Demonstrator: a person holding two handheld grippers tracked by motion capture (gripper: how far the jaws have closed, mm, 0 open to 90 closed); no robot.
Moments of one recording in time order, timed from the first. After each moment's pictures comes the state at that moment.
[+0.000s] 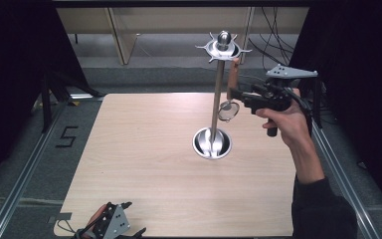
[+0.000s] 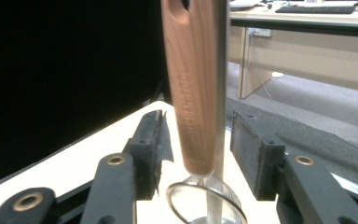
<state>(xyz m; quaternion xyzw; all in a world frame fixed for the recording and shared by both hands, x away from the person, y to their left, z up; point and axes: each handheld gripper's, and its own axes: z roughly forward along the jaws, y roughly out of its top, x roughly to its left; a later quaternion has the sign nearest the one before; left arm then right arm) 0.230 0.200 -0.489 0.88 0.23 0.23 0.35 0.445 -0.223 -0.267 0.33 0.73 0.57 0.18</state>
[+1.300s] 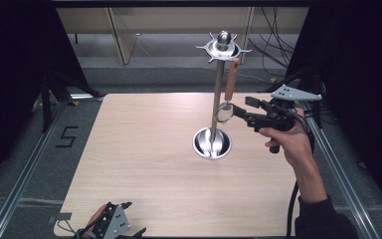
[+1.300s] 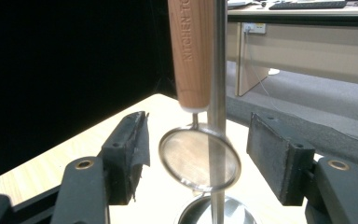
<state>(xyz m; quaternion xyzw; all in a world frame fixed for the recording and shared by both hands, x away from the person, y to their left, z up) 0.230 0.199 -0.490 0.88 0.23 0.23 0.35 0.419 -0.235 -0.301 0.34 0.72 0.57 0.19</state>
